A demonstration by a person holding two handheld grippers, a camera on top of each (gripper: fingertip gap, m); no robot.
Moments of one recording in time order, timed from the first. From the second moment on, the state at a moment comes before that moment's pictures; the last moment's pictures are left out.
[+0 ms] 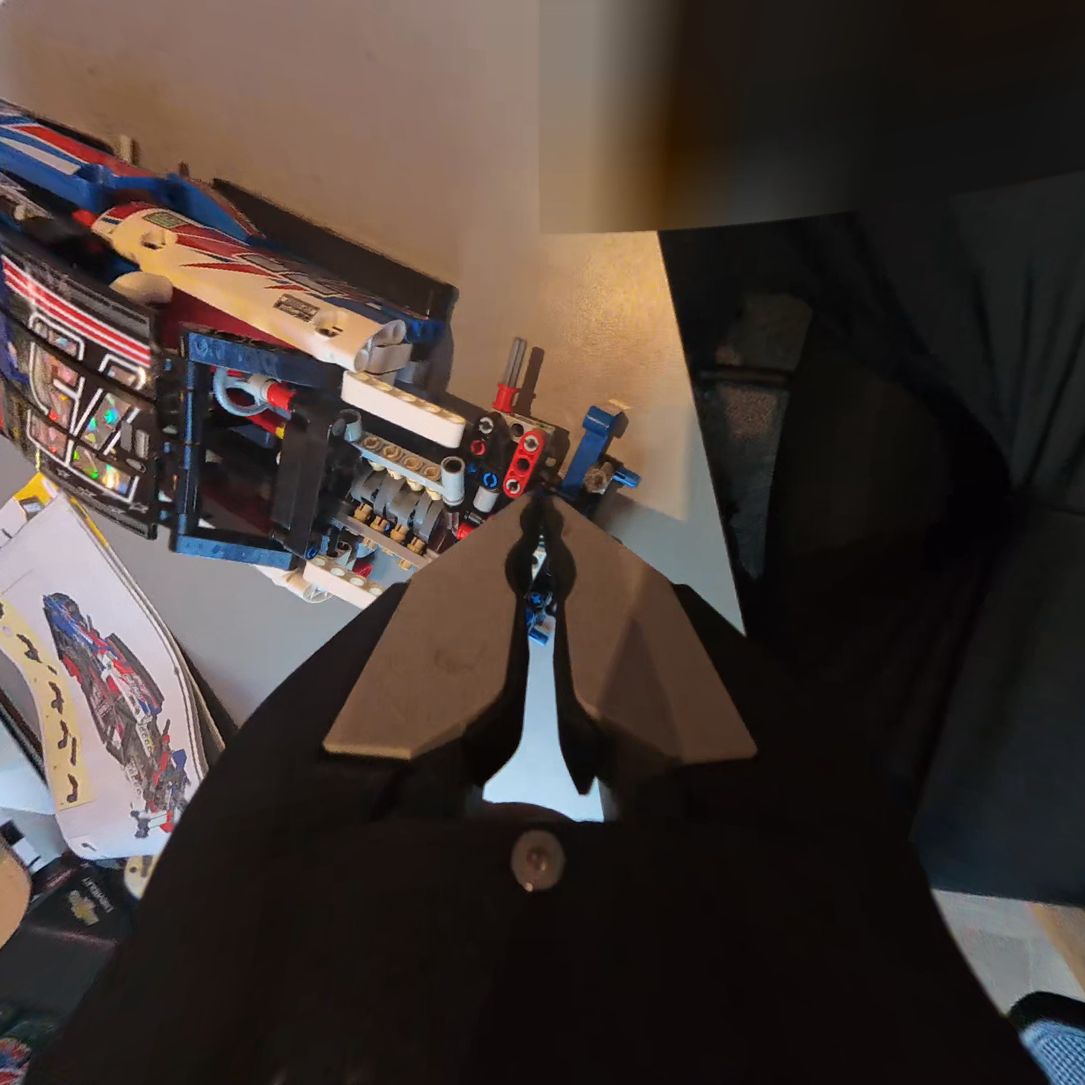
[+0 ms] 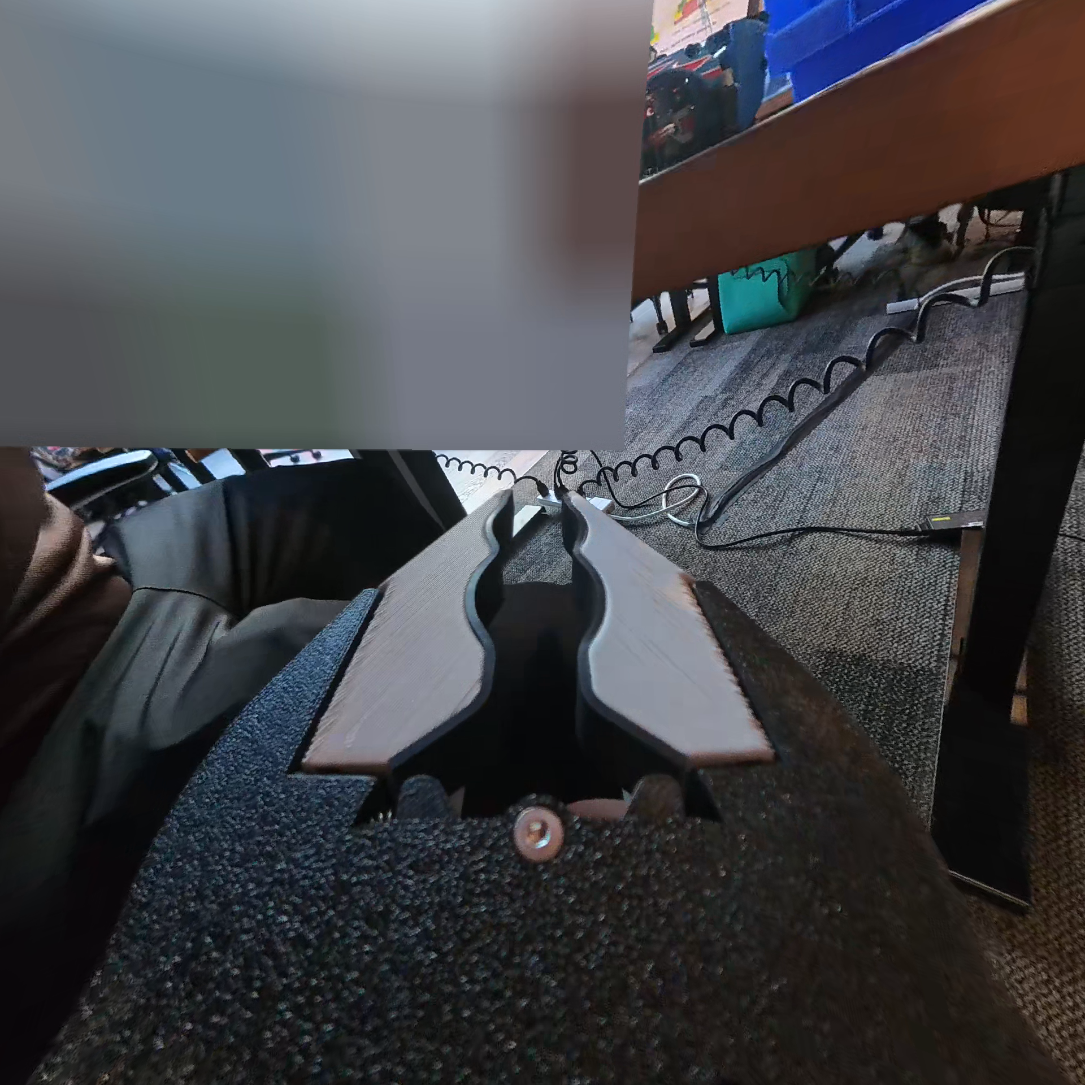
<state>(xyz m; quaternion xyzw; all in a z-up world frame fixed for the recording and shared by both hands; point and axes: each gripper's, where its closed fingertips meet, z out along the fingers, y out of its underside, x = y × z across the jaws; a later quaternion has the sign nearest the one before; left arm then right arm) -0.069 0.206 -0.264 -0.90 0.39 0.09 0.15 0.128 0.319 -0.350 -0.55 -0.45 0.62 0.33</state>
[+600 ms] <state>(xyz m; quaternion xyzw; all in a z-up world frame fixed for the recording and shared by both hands) -0.071 0.208 -0.267 -0.90 0.39 0.13 0.15 0.124 0.309 -0.332 -0.52 -0.47 0.63 0.33</state>
